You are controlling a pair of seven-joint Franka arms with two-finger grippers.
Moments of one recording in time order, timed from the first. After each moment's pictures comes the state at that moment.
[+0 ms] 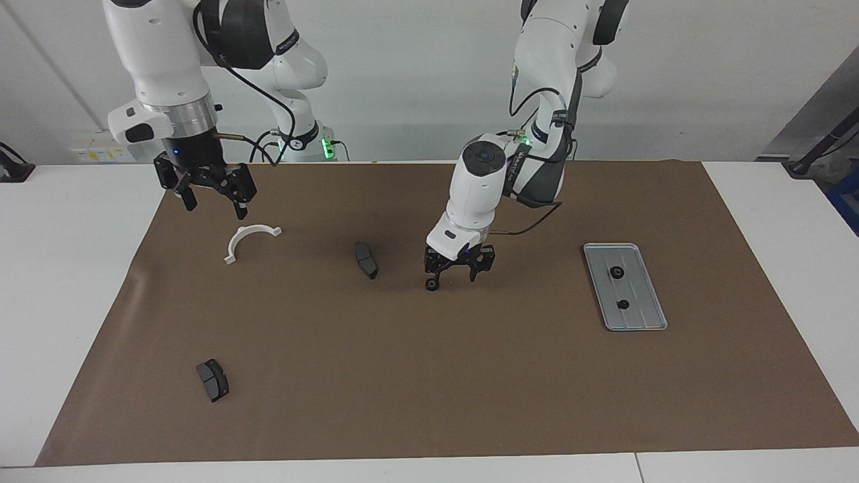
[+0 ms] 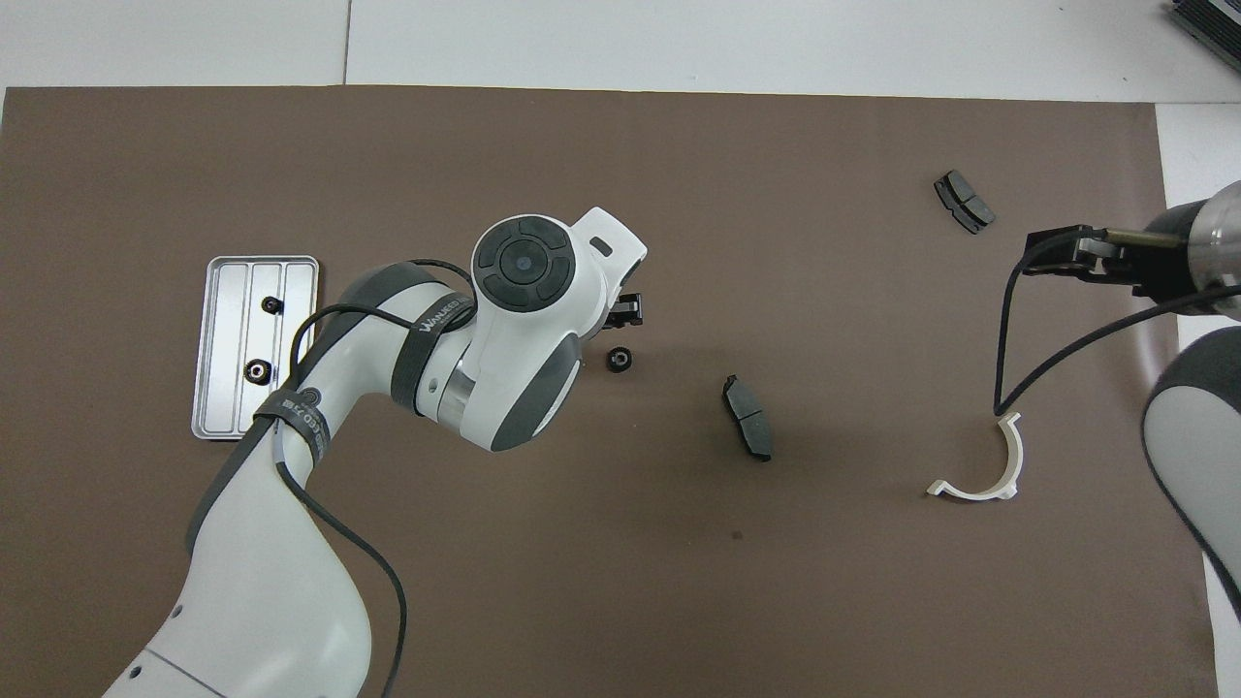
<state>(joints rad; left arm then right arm) -0.65 0.46 0.04 -1.63 -0.06 2.21 -0.57 -0.01 -0.05 0.04 -1.72 -0.08 1.84 0.25</state>
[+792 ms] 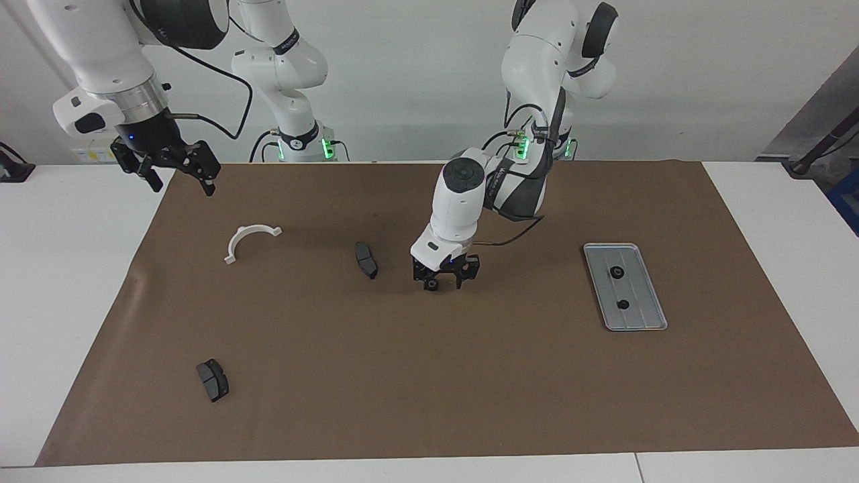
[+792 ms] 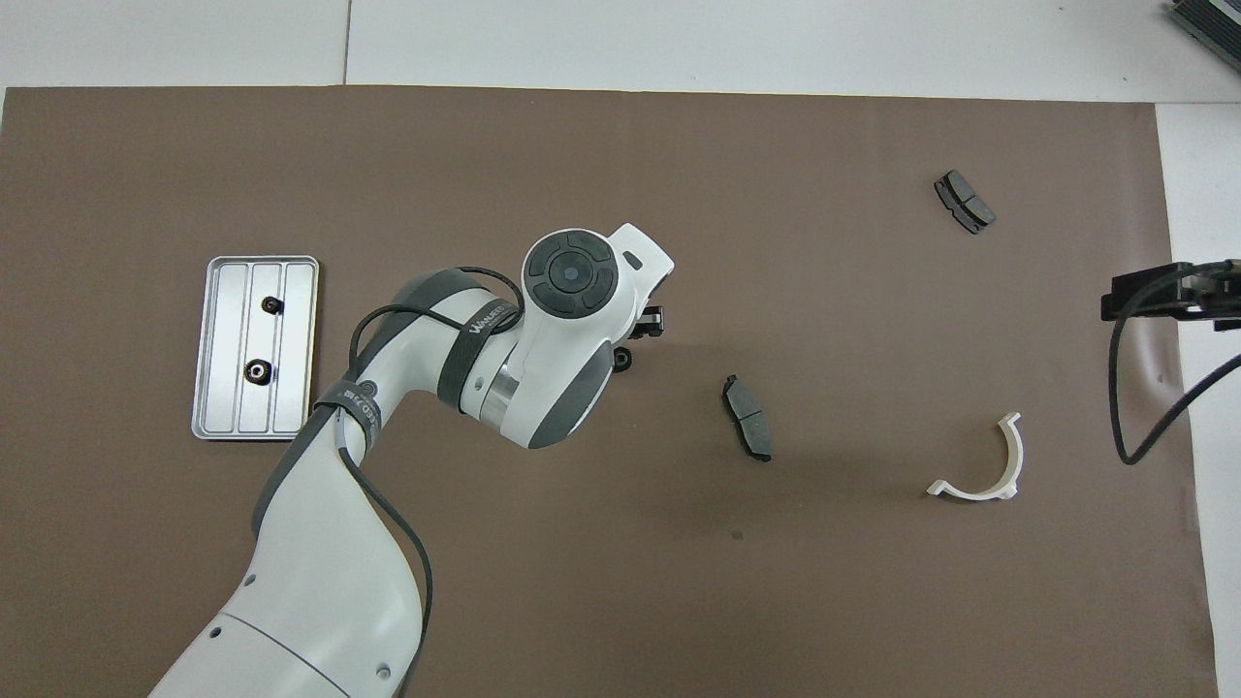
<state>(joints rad) -0.69 0.53 0.04 -1.60 -0.06 2.22 -0.58 0.03 -0.05 -0.10 -1.67 -0.02 1.67 0.05</state>
